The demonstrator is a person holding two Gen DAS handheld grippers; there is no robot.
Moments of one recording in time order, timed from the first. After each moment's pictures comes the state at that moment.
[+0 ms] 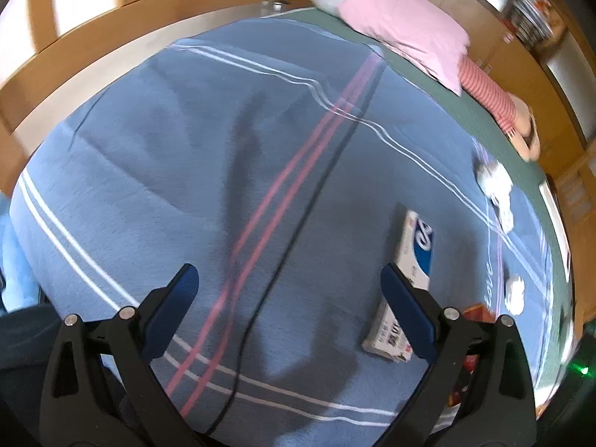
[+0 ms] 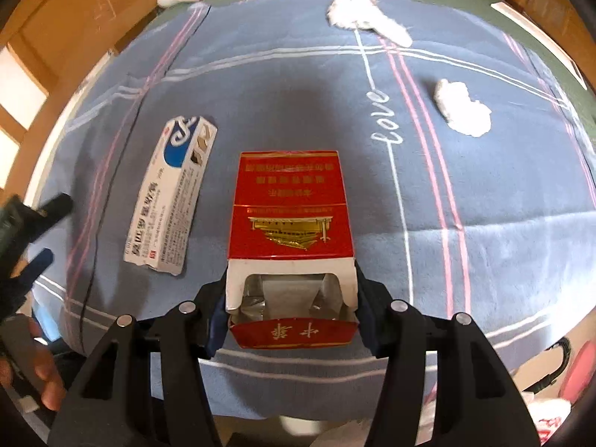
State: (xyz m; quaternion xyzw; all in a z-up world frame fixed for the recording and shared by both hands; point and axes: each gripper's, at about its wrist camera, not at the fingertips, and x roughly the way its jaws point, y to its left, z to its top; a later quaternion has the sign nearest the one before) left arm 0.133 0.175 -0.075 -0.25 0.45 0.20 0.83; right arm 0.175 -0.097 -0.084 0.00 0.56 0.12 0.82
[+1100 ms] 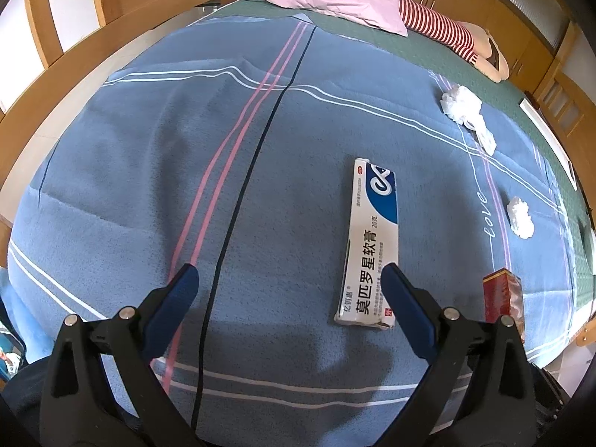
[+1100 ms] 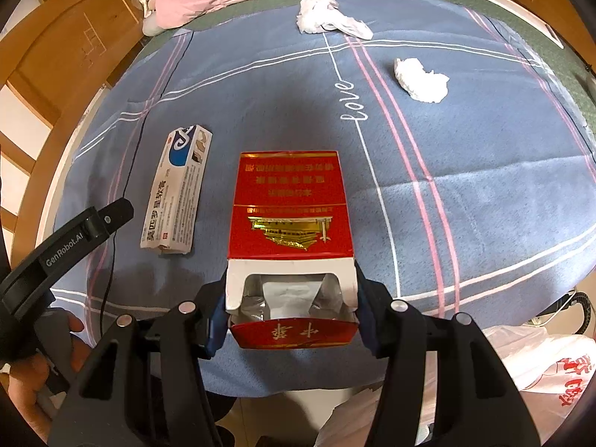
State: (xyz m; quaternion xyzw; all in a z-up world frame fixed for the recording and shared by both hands) left arm 0.152 0.126 -0.079 -0.14 0.49 0.13 0.85; right arm 0.145 -0.108 -0.080 0.06 0.55 0.10 0.83
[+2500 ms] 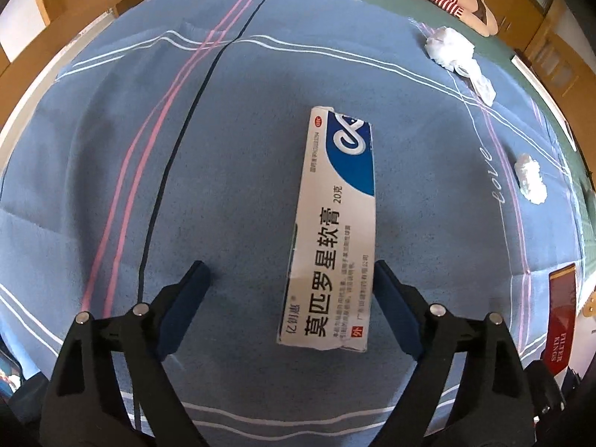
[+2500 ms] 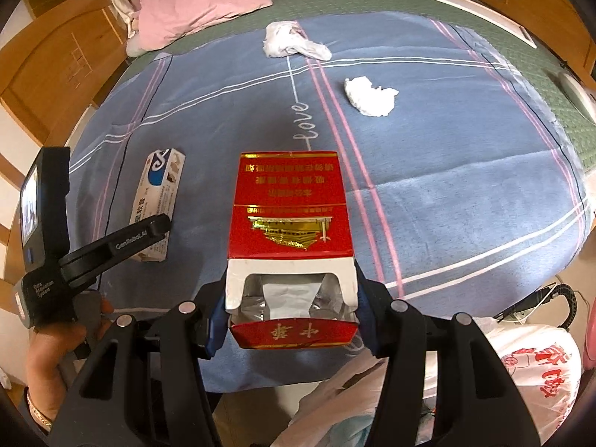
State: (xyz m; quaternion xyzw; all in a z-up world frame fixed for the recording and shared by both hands) left arm 0.191 0.099 -0.119 -0.11 0.55 0.09 0.82; right arm 0.132 -0.138 -0.061 0.06 0.53 0.06 0.85
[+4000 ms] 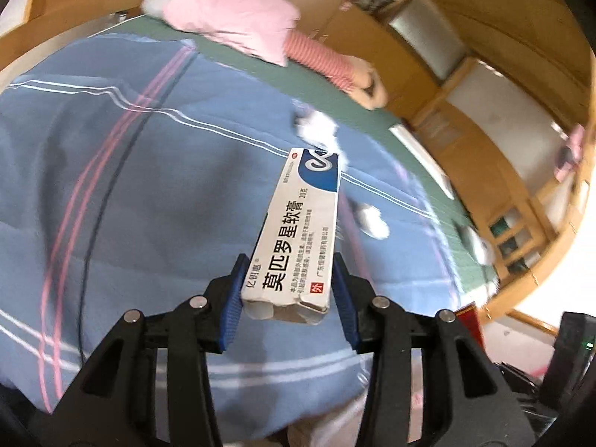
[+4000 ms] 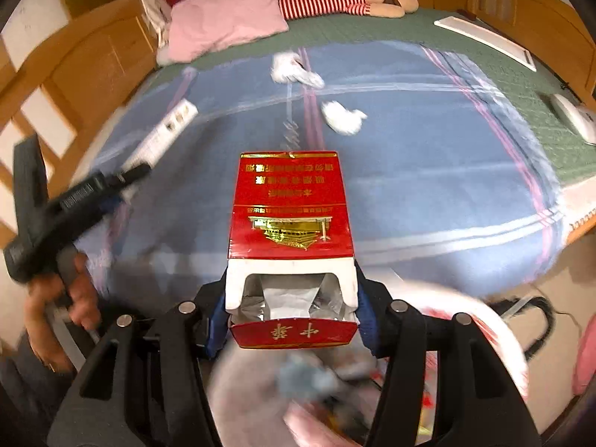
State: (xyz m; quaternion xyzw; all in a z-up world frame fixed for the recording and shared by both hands) left arm 0.112 0.097 -0.048 -0.25 0.39 -0.12 0.88; right arm 0.053 -0.210 -0.014 0.03 0.50 0.10 0.86
